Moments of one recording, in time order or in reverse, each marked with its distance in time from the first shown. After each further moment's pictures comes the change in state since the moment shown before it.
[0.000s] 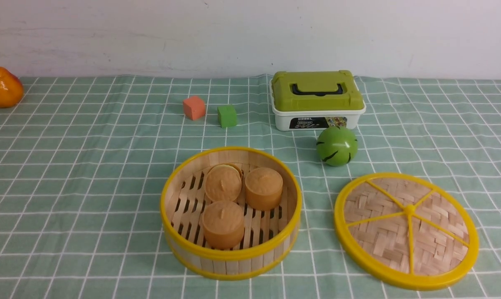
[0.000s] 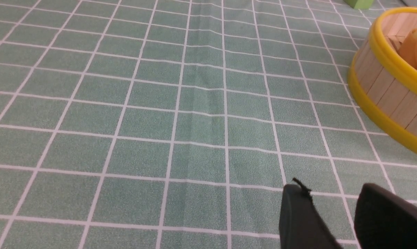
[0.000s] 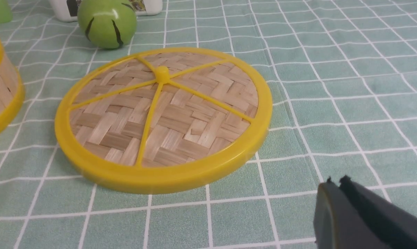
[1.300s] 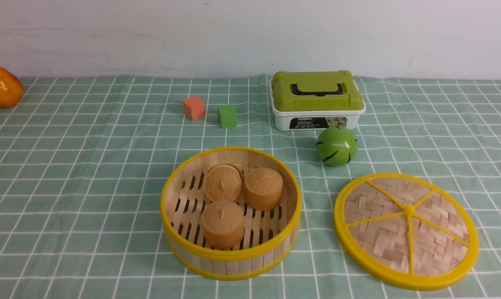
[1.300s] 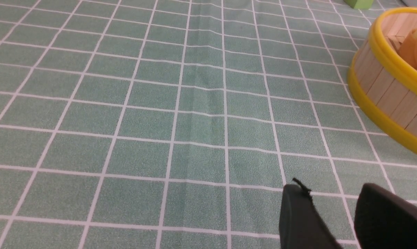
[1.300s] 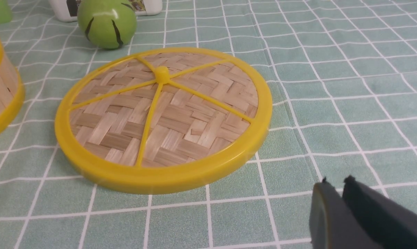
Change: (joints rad) right arm 0.000 0.000 -0.001 -0.001 0.001 0.000; left arm 0.000 0.000 0.000 0.000 0.000 0.000
